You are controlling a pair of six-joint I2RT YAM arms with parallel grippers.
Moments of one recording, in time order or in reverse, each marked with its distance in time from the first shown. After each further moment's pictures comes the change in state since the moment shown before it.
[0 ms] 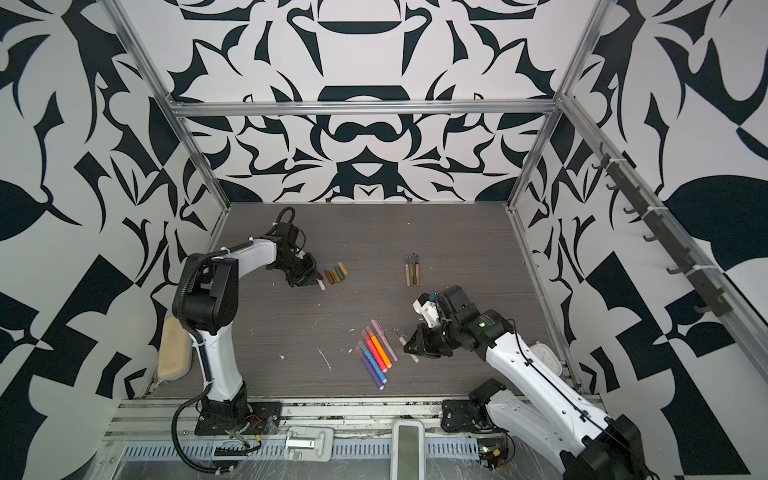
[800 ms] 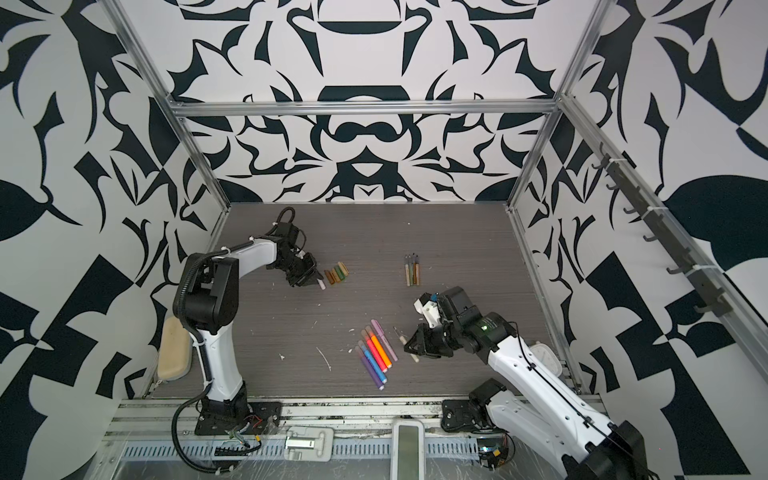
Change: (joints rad) left arm 0.000 0.003 0.000 0.008 0.015 -0.024; right arm 0.000 -0.033 -0.012 0.013 0.008 0.026
